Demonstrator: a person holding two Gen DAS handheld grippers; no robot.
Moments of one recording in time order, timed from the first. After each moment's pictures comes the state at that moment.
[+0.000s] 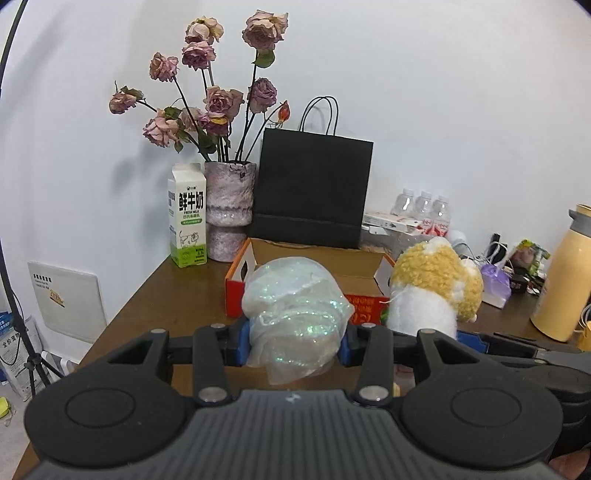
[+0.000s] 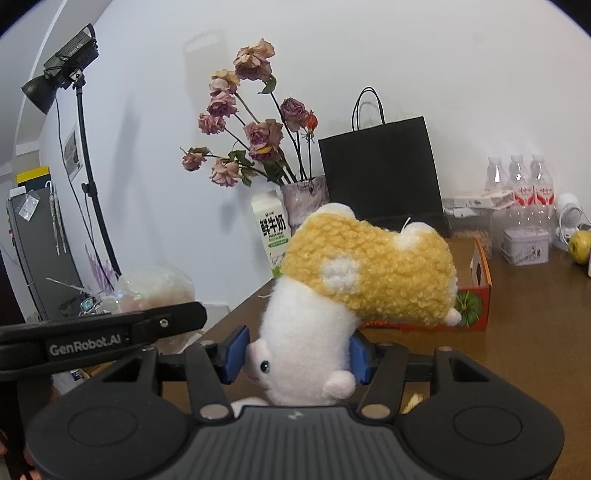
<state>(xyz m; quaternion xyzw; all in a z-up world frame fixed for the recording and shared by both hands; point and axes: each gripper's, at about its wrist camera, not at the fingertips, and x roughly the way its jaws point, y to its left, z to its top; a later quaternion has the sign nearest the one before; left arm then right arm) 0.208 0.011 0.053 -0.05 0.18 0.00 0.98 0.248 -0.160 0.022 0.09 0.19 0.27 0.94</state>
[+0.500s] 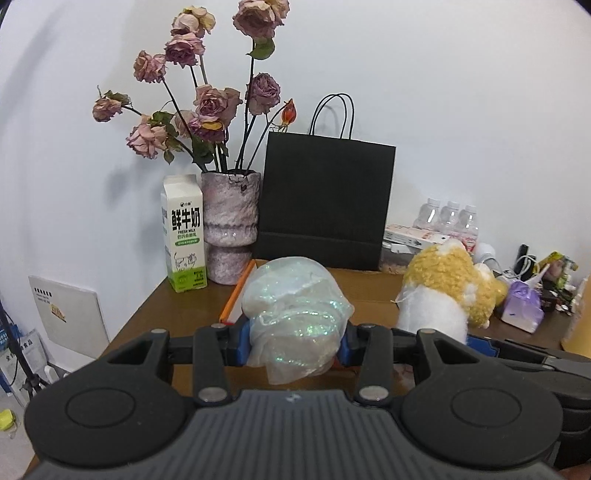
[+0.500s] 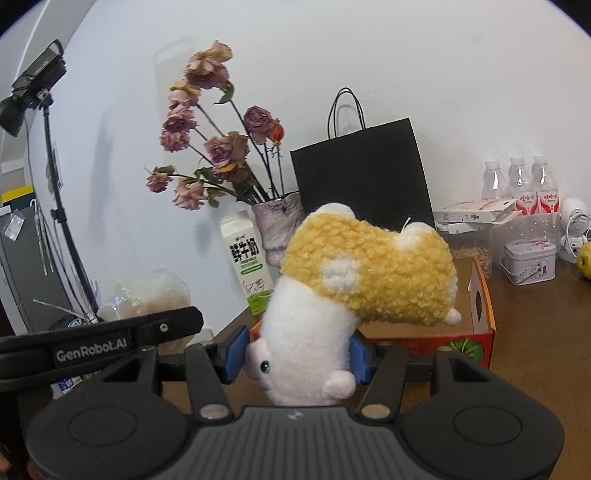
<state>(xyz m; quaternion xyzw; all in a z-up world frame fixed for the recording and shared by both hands) 0.302 0.004 0.068 -0.04 0.18 0.03 0.98 0.341 -0.165 0.033 0.11 0.18 0.25 0.94</state>
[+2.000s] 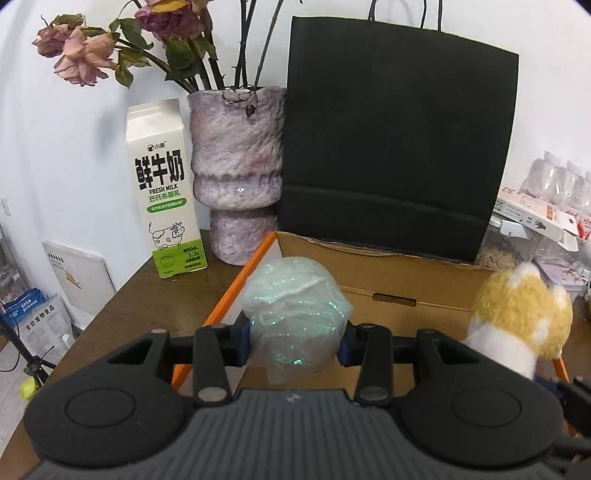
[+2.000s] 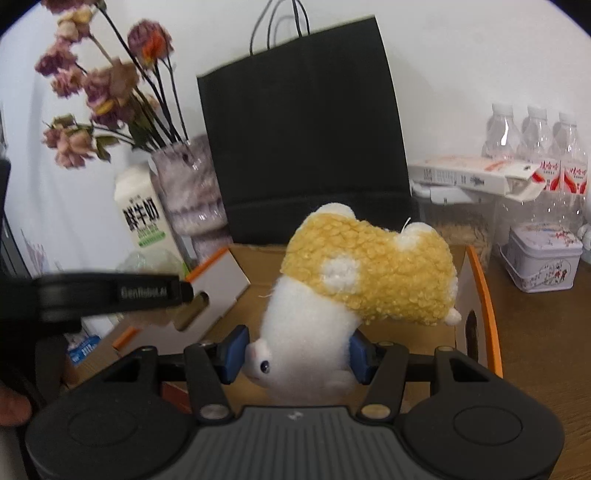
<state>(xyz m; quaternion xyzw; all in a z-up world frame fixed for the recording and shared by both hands) 0.532 -0.002 0.015 -0.04 0.29 0.13 0.95 0.532 -0.152 -0.013 0.06 0.28 0.21 0.93</state>
